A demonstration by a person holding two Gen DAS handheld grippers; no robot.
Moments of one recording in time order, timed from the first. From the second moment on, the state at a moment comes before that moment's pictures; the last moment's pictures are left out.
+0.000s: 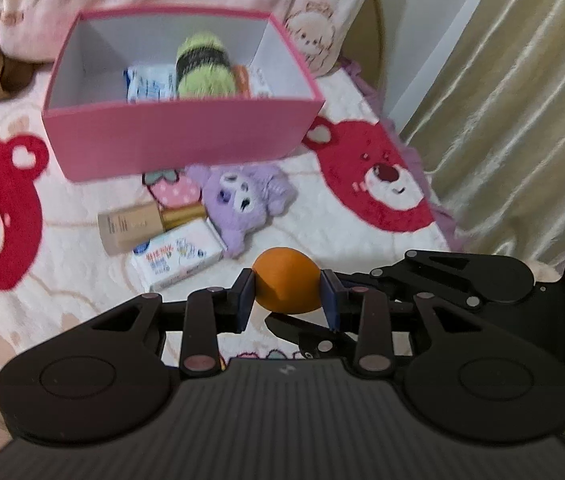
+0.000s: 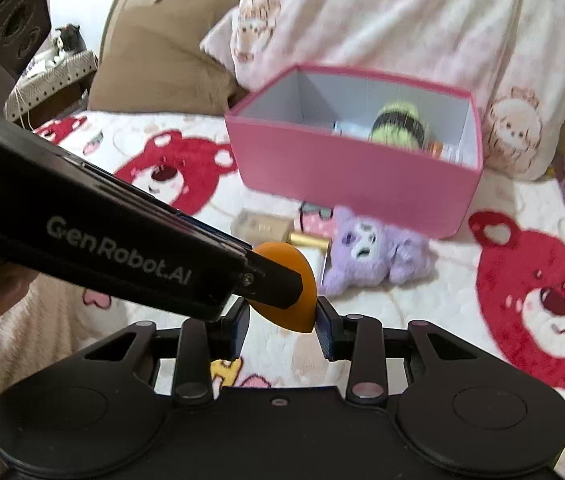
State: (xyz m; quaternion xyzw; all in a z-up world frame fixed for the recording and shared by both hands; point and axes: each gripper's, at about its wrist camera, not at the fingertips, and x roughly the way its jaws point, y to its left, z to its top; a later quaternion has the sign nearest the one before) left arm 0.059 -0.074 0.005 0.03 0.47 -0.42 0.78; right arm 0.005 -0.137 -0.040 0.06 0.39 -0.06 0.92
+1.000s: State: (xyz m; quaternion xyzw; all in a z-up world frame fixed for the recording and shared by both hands) left arm 0.197 -0.115 0.092 0.02 0.42 -0.35 0.84; right arm 0.151 -0.226 0.036 0.15 0.35 -0.04 0.92
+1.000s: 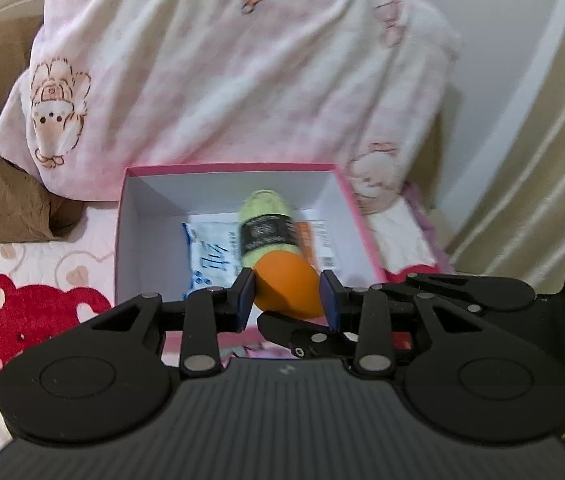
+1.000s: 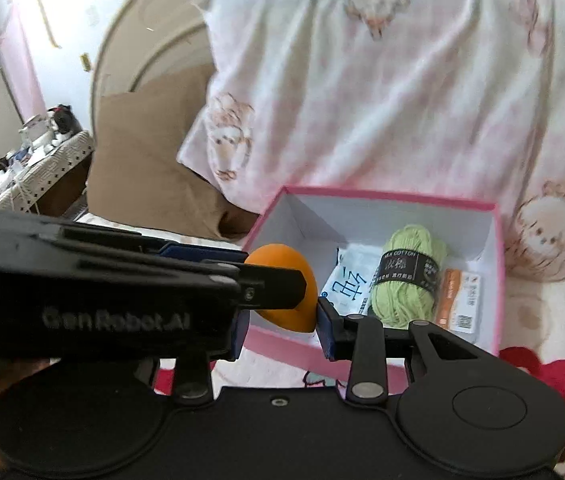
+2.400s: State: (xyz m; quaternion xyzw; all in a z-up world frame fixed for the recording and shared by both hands) left arm 0.288 -0.157 -0.074 -0.07 0.51 -0.34 0.78; right arm 0.221 -0.314 -0.093 0.18 0.49 -0.08 0.85
